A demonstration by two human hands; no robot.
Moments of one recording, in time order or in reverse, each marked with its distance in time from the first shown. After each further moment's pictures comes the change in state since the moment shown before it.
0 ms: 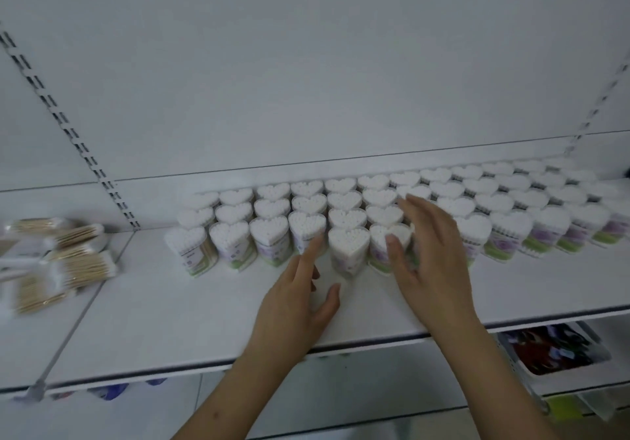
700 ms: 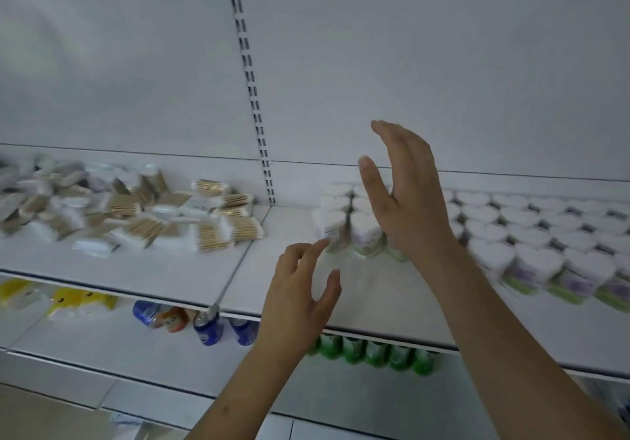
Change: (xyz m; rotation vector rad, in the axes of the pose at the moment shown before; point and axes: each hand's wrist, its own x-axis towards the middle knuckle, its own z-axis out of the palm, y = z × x) left_hand -0.073 -0.078 -0.131 0.053 0.278 -0.196; right_hand 0.072 -0.205 0.095 0.272 -0.052 -0.310
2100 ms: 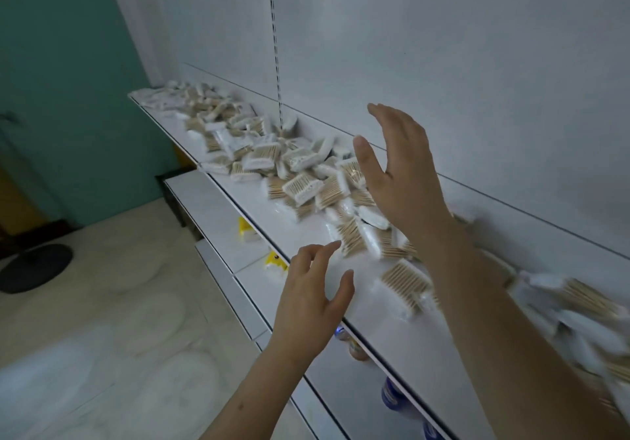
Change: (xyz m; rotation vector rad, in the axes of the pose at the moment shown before) left_hand 0.020 -0.347 -0.288 0.206 0.334 -0.511; right_hand 0.136 -0.314 0.464 0.490 -0.340 -0.326
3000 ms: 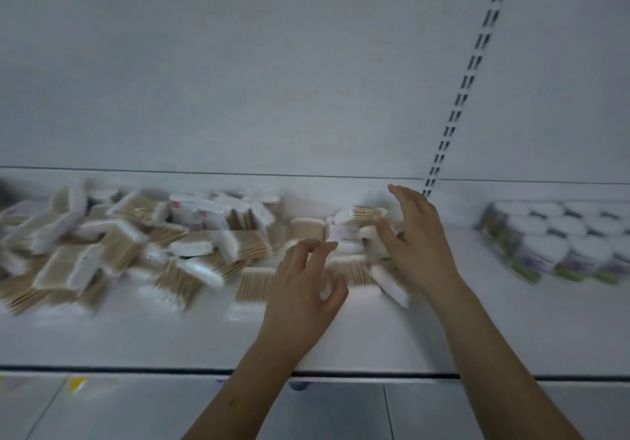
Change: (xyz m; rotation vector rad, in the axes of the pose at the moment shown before) left_hand 0.025 0.073 0.102 -0.241 -0.444 0.705; right_hand -0.198 0.049 -0.146 -0.611 0.218 0.801
